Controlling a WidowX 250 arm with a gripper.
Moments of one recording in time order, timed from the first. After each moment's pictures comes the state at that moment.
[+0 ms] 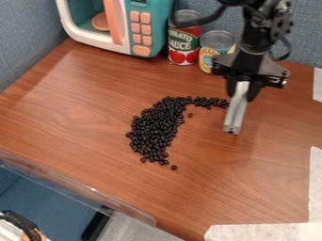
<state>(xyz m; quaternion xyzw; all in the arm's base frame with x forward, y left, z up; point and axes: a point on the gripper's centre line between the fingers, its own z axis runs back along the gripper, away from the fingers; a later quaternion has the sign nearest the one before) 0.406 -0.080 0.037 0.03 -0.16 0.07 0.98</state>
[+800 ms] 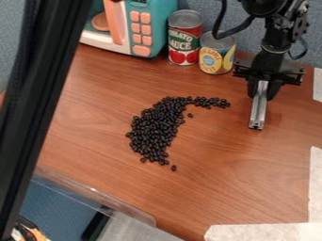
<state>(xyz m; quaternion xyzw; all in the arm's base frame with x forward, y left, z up) 0.445 -0.084 0.008 0.02 -0.13 0.12 0.98</state>
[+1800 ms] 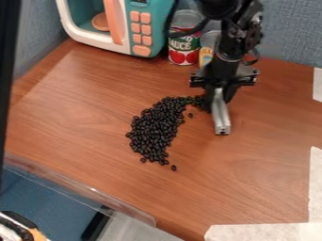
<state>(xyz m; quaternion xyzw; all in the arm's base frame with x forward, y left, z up) 0.399 -0.018 0.007 0.07 -0.13 0.28 0.95</state>
